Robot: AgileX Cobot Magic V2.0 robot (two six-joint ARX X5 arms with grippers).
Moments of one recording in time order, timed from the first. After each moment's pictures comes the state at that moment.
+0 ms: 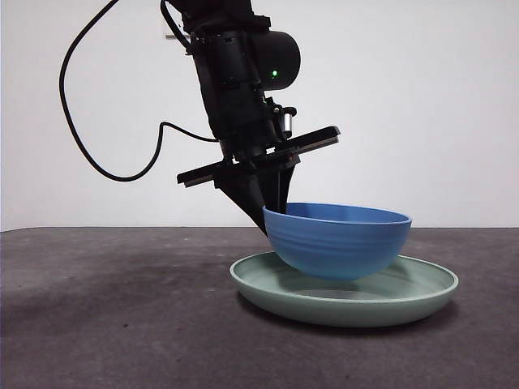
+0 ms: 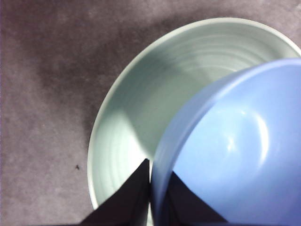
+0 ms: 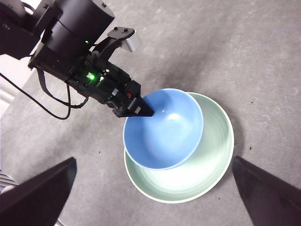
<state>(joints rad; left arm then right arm) -0.70 2.08 1.75 -0.91 0.15 -0.33 0.08 0.77 0.94 -0.80 -0.60 0.16</state>
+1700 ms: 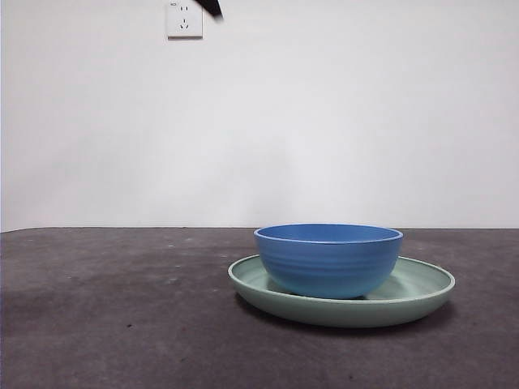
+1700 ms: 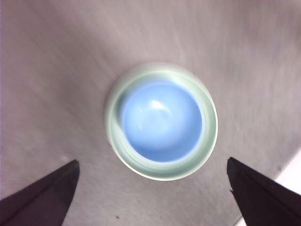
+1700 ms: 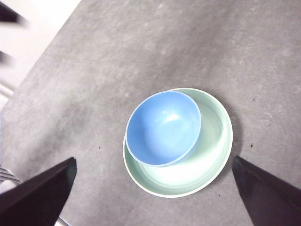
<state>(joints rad) -0.76 1.69 2.02 -1.27 0.06 -0.06 0.08 0.77 0.94 -0.82 -0.60 0.14</state>
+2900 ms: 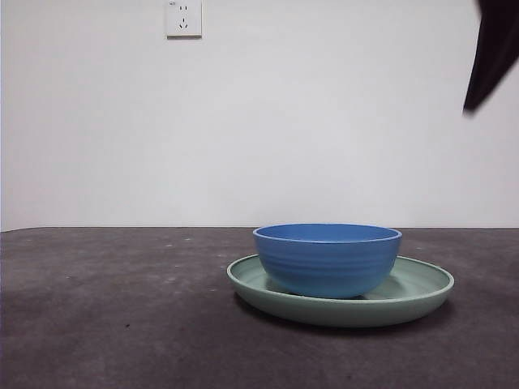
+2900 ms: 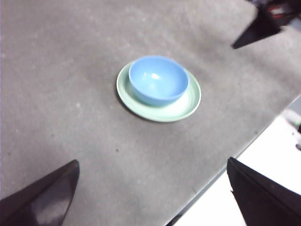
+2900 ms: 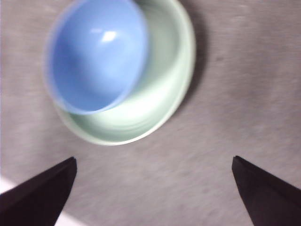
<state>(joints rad) -0.76 0.41 0.97 -1.07 0.05 -0.15 0.14 1.11 0.94 -0.94 -0.42 0.10</state>
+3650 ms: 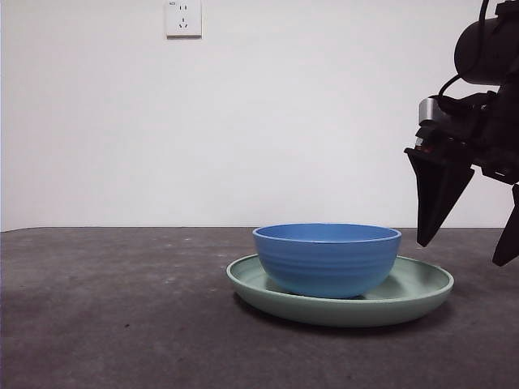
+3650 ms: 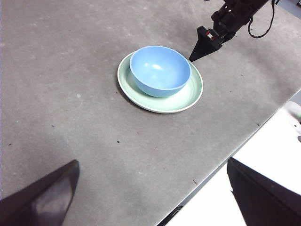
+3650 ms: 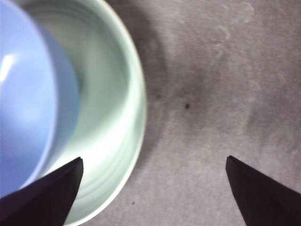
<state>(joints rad) -0.76 0.41 0.97 -1.09 0.05 -0.15 0.21 1.50 0.94 -0.64 -0.28 0.10</state>
